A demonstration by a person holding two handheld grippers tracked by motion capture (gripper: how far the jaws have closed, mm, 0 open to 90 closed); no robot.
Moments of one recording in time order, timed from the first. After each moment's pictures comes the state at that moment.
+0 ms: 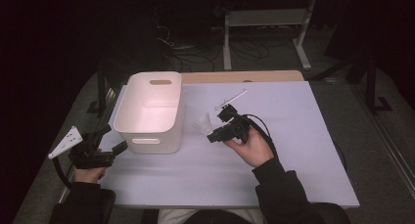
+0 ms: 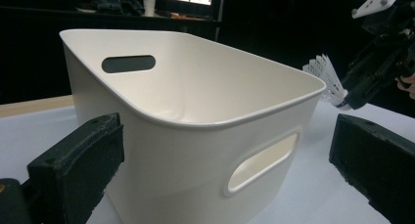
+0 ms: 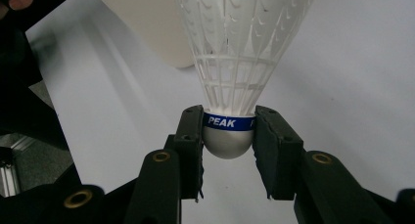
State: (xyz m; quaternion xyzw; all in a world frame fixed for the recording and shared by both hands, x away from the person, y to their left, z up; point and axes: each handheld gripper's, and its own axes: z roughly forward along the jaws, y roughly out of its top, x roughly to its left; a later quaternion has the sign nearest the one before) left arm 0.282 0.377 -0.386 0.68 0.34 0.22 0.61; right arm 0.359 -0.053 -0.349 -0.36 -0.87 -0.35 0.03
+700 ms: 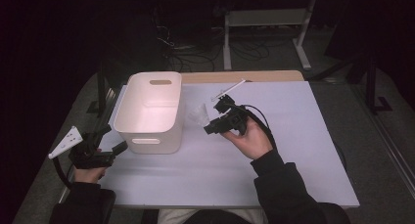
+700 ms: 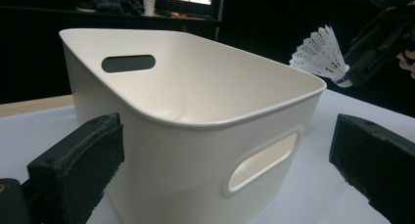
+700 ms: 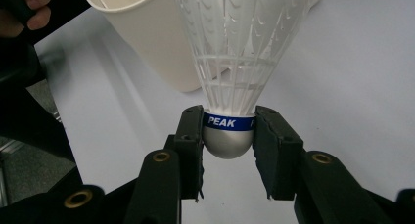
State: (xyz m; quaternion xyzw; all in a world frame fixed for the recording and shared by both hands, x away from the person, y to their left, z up) left arm 0.282 0.377 -0.386 0.68 0.34 0.22 0.61; right arm 0.364 -0.046 -0.319 -0.34 -0.87 -0.36 0.00
